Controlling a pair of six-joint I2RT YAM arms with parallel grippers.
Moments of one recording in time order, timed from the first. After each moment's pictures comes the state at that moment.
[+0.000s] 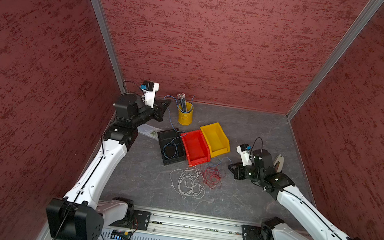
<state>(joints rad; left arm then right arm) -0.07 1.16 1.10 -0.05 0.55 -0.21 0.44 1.01 0.65 -0.41 -0.38 0.33</state>
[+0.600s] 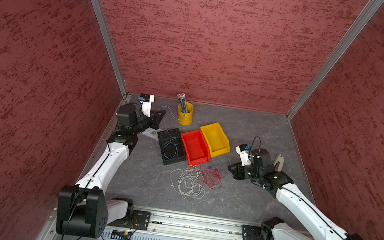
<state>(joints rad) 0.02 1.23 0.86 0.12 0.61 -0.27 0.44 1.05 0.67 -0.44 -0.38 0.32</state>
